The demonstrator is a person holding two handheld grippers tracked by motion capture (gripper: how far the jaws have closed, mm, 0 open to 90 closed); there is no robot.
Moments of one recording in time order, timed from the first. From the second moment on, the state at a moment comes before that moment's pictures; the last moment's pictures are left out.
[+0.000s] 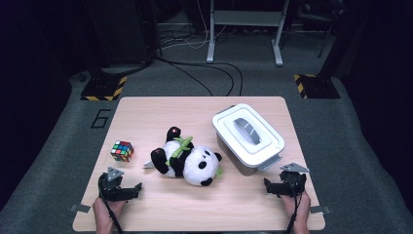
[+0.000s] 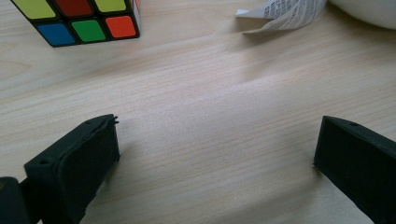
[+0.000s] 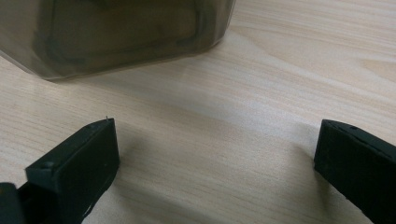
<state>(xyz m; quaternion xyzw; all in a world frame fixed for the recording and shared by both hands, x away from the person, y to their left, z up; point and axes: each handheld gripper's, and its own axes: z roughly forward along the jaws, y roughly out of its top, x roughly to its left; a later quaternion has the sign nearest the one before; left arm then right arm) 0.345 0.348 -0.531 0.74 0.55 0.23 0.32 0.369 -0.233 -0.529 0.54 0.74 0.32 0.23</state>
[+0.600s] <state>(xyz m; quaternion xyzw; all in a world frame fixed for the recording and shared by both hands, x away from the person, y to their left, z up) 0.357 0.350 -0.492 0.73 0.54 0.25 0.34 0.369 -0.233 -0.529 0.54 0.74 0.32 0.23</state>
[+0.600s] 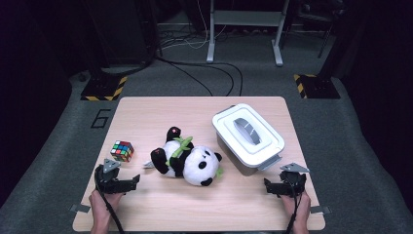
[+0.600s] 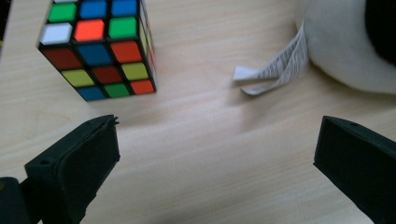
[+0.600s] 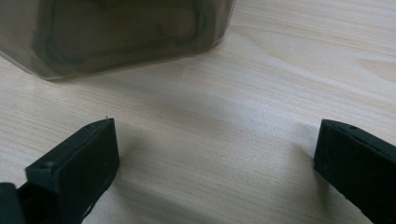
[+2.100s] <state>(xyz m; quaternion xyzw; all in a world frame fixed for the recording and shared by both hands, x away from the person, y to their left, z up) 0.450 0.389 -0.497 0.70 0.58 0.24 0.33 0.369 -0.233 -0.530 0.55 0.74 0.32 0.23</state>
